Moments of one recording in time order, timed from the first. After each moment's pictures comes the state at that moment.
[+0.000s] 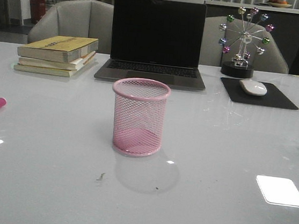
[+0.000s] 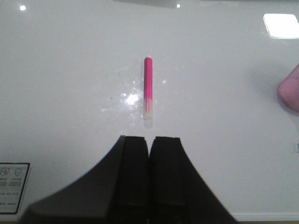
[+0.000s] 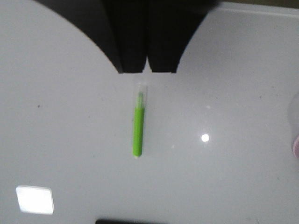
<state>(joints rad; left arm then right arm) -0.09 0.65 -0.70 0.01 0.81 -0.05 0.02 0.69 -0.64 0.00 0.74 0.02</state>
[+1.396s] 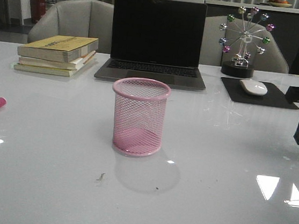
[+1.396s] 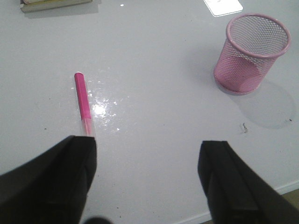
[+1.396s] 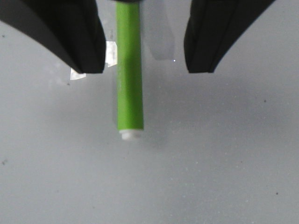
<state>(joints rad) -0.34 0.74 -0.68 0.00 0.67 0.00 -0.04 1.86 -1.22 0.10 0.70 0.01</state>
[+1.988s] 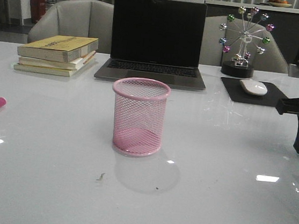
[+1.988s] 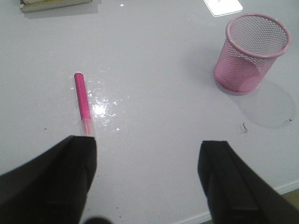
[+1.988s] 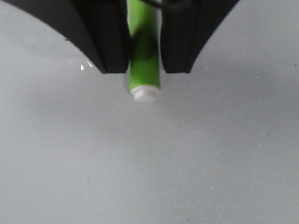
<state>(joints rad) -0.34 0.74 -0.68 0.00 0.67 0.00 -0.04 1.97 -1.31 0.07 0.72 0.00</state>
